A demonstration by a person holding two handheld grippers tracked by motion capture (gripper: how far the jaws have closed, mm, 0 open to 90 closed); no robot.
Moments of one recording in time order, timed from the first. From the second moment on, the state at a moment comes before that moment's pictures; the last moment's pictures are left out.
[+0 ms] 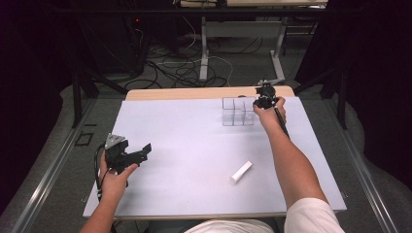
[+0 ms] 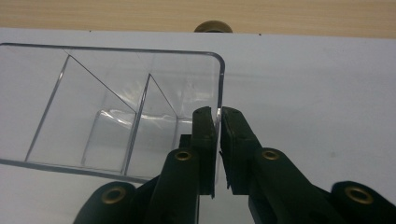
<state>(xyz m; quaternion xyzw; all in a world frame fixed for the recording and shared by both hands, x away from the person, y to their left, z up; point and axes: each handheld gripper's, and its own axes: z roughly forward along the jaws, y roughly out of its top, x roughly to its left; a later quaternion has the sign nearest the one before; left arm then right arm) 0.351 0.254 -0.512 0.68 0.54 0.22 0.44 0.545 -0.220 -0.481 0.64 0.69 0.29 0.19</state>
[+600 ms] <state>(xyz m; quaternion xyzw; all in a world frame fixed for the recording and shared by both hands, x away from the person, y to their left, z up) 0.352 0.252 -0.513 0.68 0.54 0.22 0.44 0.542 -0.218 -0.479 0.68 0.66 0.28 0.17</state>
